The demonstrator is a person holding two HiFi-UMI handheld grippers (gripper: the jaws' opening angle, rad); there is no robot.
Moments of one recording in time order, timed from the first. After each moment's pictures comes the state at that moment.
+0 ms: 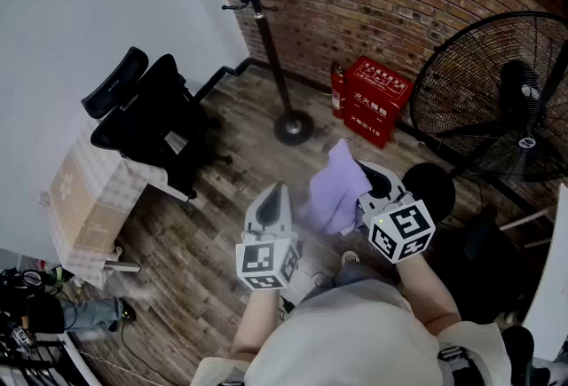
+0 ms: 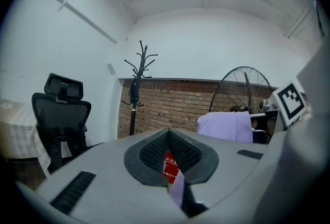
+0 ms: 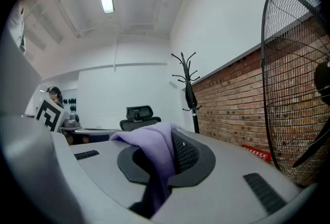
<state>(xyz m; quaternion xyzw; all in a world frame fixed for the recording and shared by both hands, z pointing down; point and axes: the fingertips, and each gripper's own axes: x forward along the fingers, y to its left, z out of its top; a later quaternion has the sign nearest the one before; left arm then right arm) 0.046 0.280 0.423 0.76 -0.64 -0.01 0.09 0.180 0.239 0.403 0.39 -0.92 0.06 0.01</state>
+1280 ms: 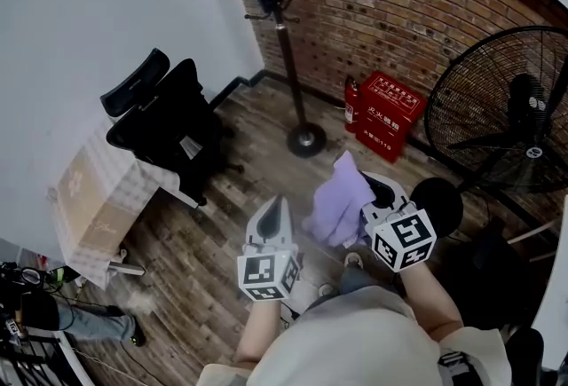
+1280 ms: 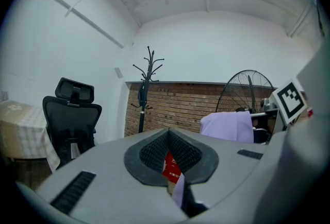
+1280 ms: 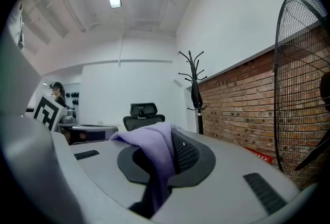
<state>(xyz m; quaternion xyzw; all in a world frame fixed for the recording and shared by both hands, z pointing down) -0.001 0.320 0.421 0.75 -0.66 -0.02 0.08 0.143 0.266 0.400 0.38 -0.92 0.04 0.03</state>
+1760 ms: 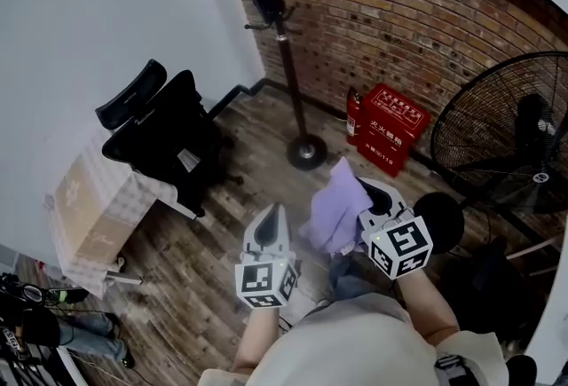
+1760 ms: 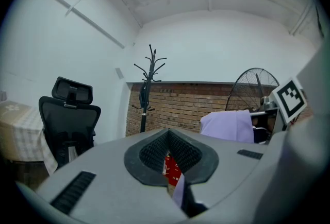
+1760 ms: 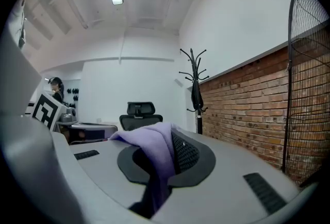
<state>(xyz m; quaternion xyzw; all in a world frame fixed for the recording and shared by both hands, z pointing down) -0.016 0.268 0.424 0.74 -0.67 -0.02 0.08 0.126 0.212 0.399 0.38 -0.92 0.03 0.04</state>
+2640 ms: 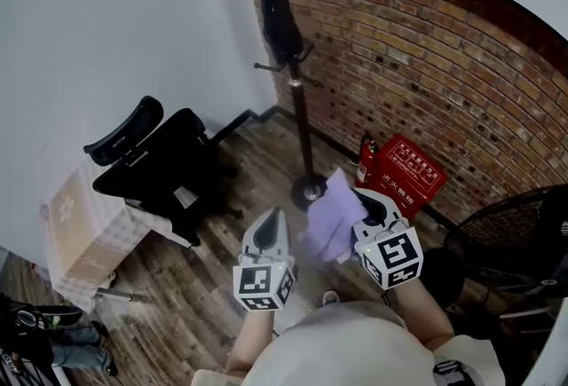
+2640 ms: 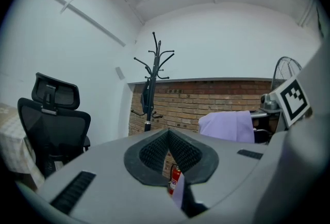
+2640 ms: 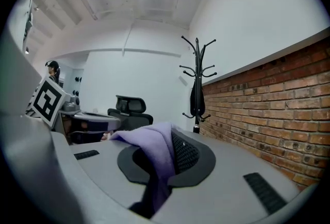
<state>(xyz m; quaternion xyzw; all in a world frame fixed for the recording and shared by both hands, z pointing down) -0.052 0.061 0.405 0.72 -0.69 -0.02 0.07 0.076 0.005 0.381 0.34 -0.94 -0.03 0.07</state>
